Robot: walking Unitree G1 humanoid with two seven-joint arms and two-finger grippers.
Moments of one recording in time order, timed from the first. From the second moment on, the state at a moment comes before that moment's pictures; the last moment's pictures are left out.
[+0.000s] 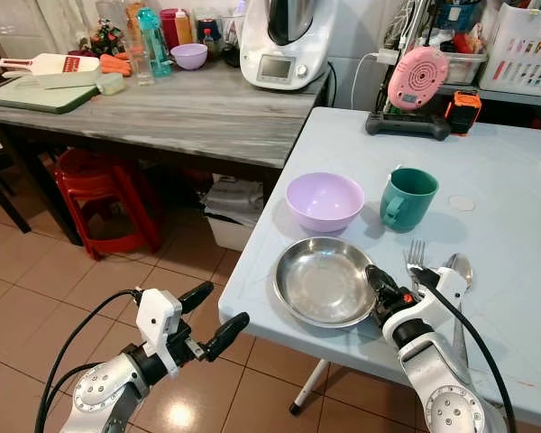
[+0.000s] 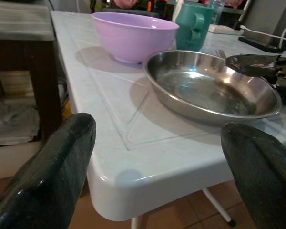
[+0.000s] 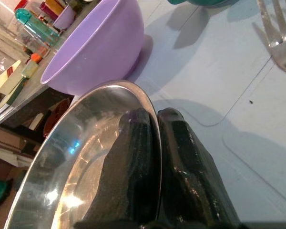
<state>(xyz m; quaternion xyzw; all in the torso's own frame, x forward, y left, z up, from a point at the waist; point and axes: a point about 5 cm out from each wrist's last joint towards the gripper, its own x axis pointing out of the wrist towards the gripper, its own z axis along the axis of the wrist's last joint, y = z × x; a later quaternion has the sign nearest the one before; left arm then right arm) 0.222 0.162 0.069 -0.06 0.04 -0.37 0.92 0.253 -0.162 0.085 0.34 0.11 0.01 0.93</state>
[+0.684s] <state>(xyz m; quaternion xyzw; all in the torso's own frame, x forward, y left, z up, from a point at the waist) 0.255 0.165 0.075 -0.07 0.04 -0.21 0.98 0.250 -0.171 0.093 0.31 0.08 -0.03 0.95</state>
